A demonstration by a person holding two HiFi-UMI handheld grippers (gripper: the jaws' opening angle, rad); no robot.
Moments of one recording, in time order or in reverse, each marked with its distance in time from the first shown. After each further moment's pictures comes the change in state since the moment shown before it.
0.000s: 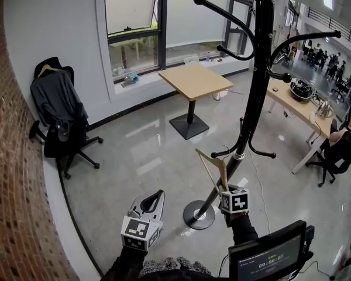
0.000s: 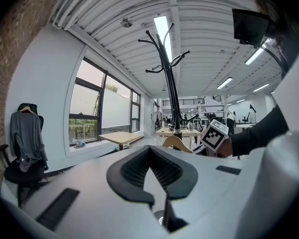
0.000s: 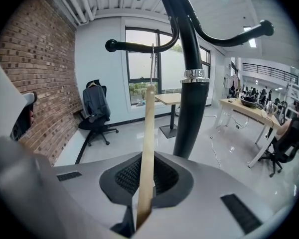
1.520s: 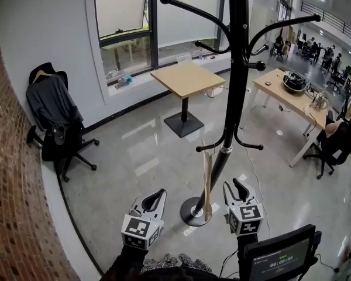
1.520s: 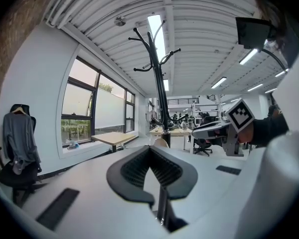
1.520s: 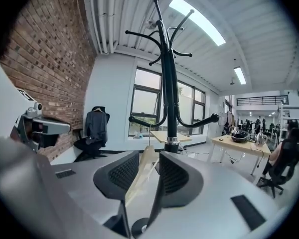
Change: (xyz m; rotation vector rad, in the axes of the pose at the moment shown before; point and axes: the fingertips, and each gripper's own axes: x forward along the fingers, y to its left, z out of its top) left arm 0.007 -0.064 0.009 0.030 0.002 -0.060; right arm -0.153 -0.009 0.042 -0.129 -0.441 -0.078
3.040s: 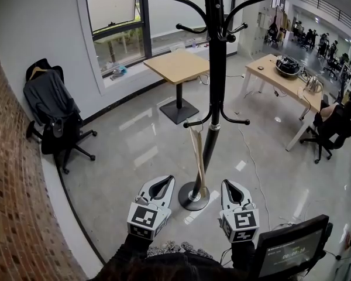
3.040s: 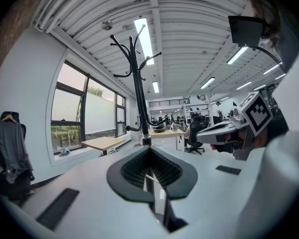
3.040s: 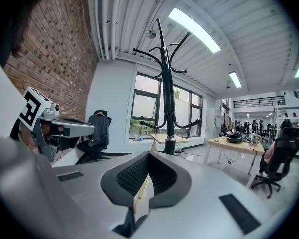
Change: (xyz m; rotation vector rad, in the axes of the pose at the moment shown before) left arm -0.004 -0.067 0.010 0.065 -0.029 -0.084; right arm -0.083 0.032 -0.012 0.021 -0.052 -0.018
